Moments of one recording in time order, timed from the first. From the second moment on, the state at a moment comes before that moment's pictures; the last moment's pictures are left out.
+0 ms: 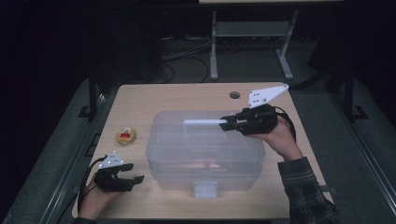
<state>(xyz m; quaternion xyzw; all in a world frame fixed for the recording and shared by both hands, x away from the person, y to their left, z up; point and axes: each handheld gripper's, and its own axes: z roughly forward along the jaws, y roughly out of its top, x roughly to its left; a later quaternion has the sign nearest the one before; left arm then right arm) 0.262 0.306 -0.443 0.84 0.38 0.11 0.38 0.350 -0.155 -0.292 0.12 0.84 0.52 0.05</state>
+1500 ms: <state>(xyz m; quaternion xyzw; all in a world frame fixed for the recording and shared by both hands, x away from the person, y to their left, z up) 0.227 0.269 -0.393 0.82 0.27 0.09 0.50 0.364 -0.155 -0.283 0.13 0.84 0.52 0.03</state>
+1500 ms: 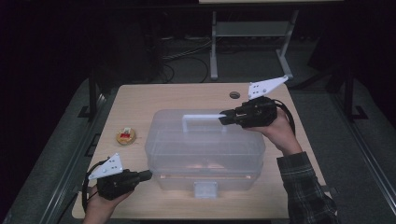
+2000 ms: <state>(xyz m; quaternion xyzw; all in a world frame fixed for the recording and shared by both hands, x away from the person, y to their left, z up) 0.230 0.268 -0.390 0.80 0.27 0.10 0.52 0.366 -0.157 -0.282 0.13 0.84 0.53 0.03</state>
